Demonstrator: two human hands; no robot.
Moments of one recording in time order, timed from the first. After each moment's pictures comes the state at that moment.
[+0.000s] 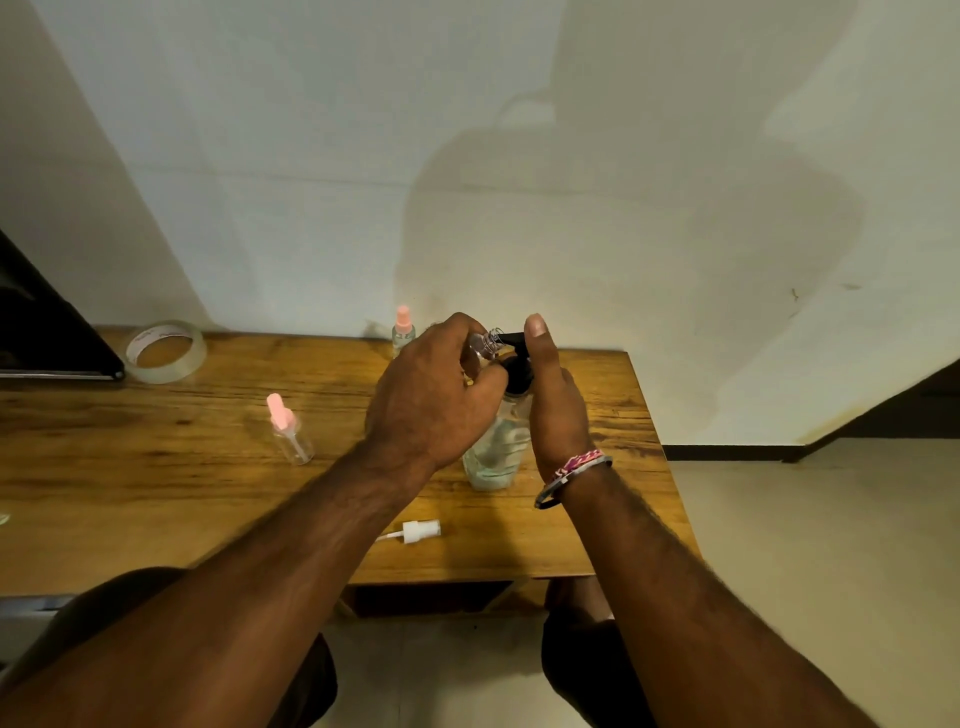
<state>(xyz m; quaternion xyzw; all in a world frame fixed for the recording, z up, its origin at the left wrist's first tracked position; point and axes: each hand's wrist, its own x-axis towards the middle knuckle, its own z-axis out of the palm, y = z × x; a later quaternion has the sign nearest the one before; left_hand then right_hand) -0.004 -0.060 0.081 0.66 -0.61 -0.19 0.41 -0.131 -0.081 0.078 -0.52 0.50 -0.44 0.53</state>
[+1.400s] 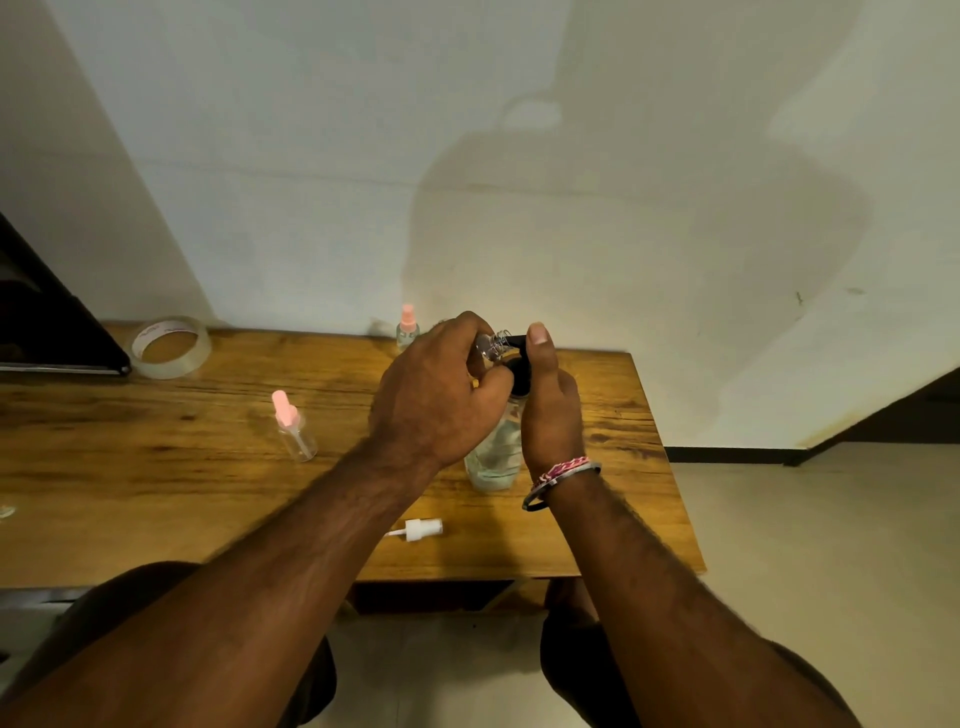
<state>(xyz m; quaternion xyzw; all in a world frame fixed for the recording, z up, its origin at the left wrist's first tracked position) -0.002 -0.060 0.078 0.65 -0.63 -0.14 0.40 -0.120 -0.080 0.064 -0.50 0.52 -0.50 0.49</state>
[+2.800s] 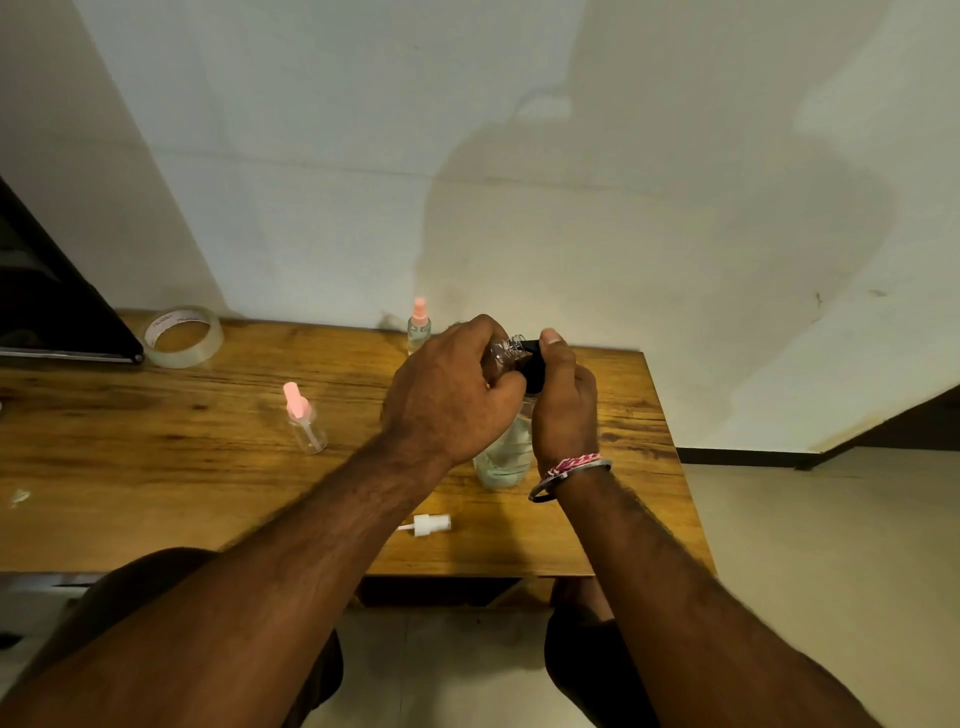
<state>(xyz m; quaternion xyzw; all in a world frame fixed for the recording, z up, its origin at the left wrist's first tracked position) -0.003 -0.060 0.075 0.66 -0.63 -0.16 0.38 -0.120 -0.083 0.063 -0.49 0.51 -0.53 0.47</state>
